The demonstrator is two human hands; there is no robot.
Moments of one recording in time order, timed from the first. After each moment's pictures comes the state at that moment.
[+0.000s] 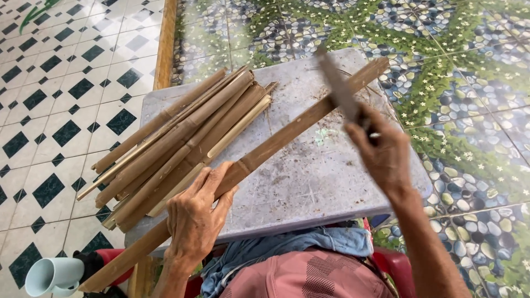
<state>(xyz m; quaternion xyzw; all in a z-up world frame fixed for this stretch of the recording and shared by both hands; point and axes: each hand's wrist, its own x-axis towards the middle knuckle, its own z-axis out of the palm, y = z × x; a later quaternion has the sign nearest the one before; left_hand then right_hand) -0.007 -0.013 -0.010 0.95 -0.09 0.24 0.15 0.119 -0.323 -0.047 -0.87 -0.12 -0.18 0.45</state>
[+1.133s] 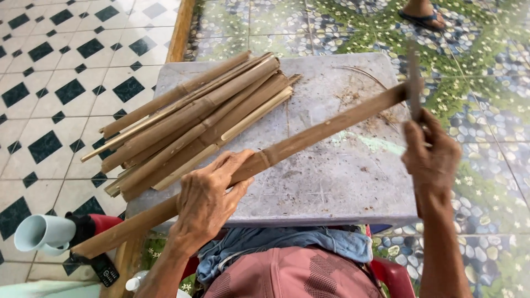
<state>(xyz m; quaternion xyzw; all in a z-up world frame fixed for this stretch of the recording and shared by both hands) -0.008 -0.006 0.002 0.96 -0.07 0.18 0.19 0.134 -0.351 -0.051 -0.84 -0.04 -0.18 0.50</state>
